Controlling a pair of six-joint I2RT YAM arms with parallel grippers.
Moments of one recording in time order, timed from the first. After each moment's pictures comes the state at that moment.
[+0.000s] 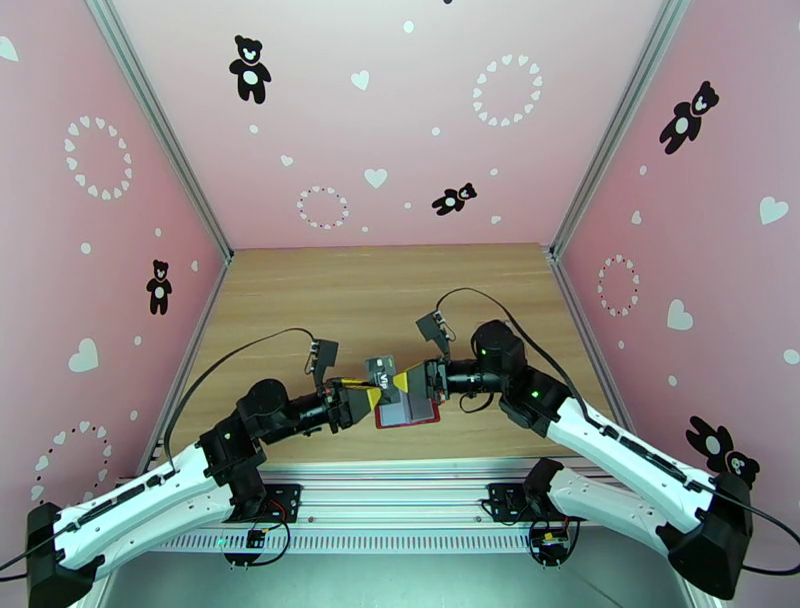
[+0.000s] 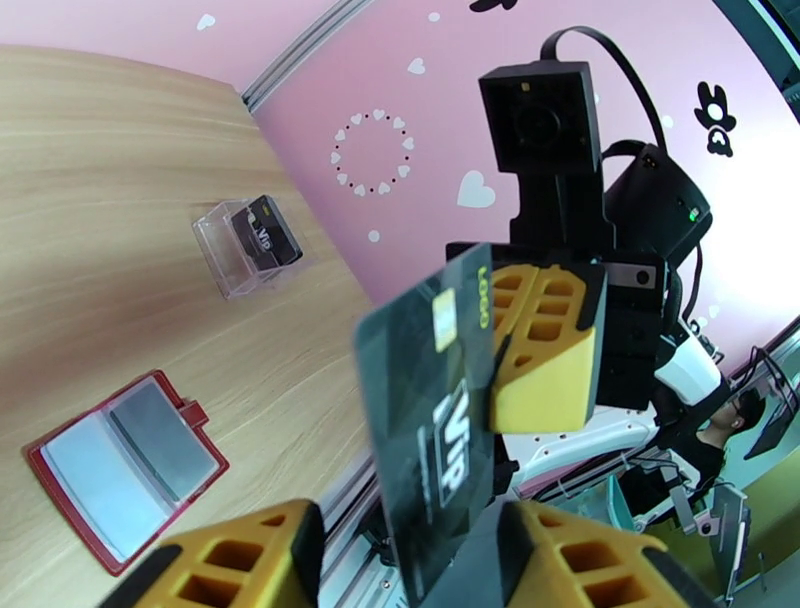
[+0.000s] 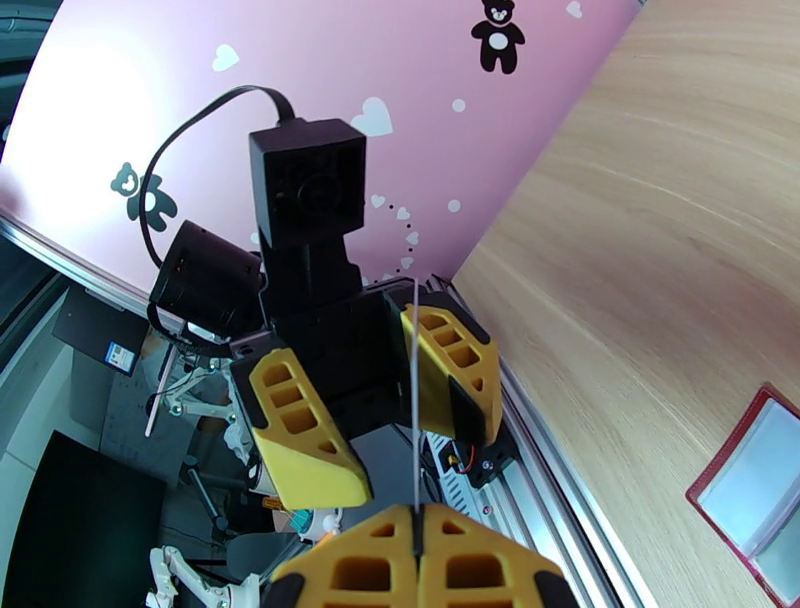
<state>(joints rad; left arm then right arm) -0.94 0.65 0.46 0.11 0.25 -0.87 0.78 0.98 0.76 -0.06 -0.75 0.75</state>
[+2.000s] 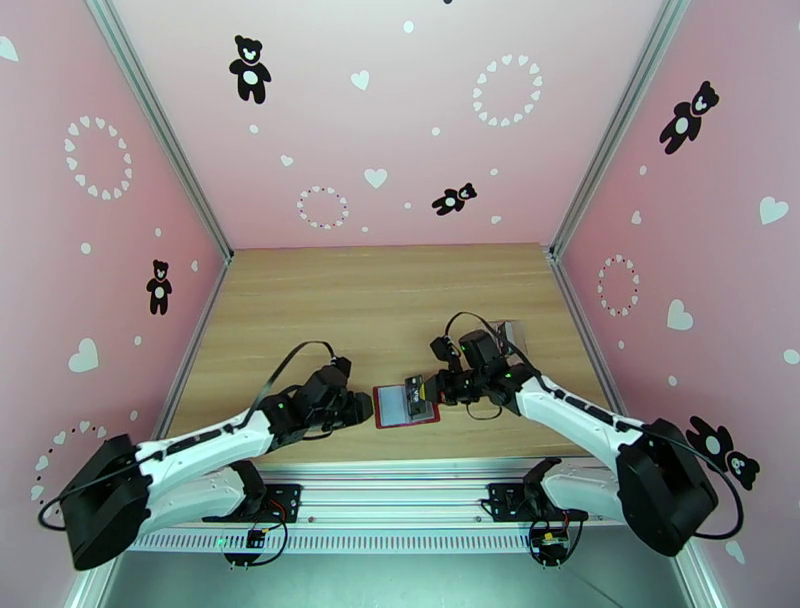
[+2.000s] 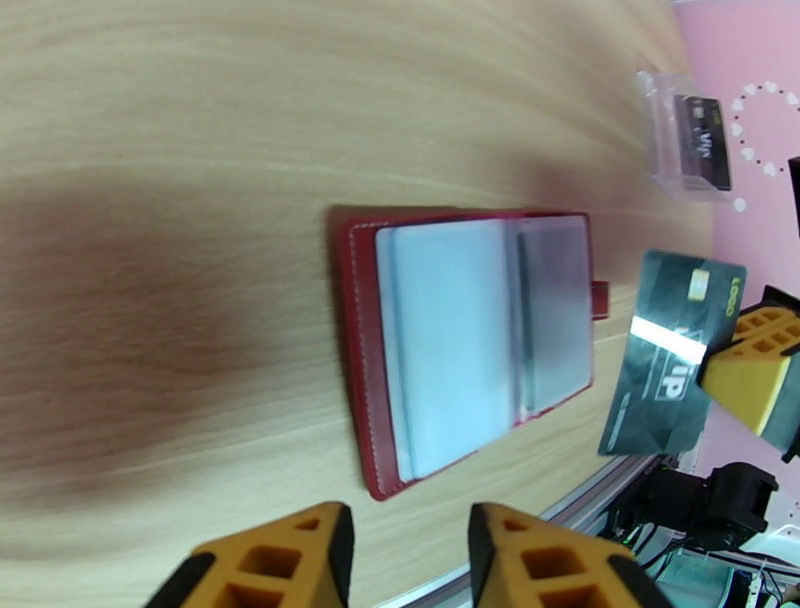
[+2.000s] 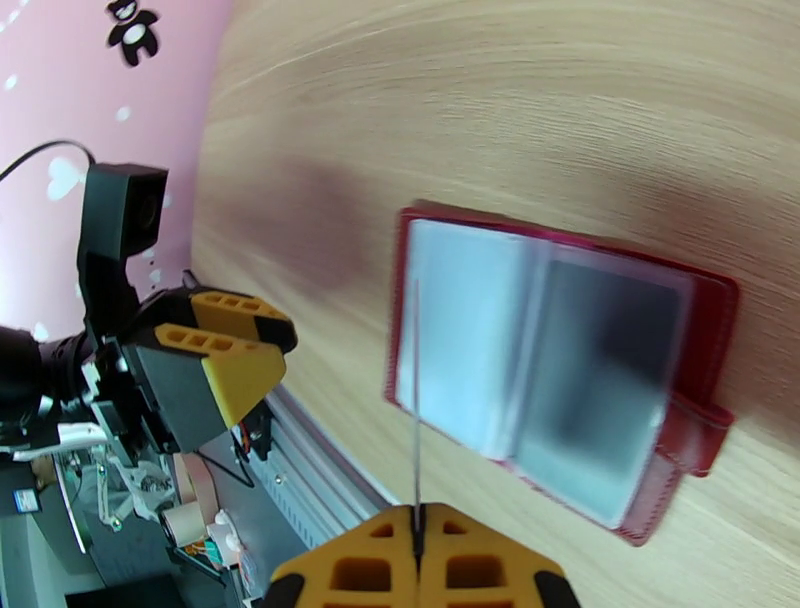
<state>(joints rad) -0.85 1.20 0.49 -0.16 0.14 -1.01 0.53 1.27 0.60 -0.29 -0.64 0.60</state>
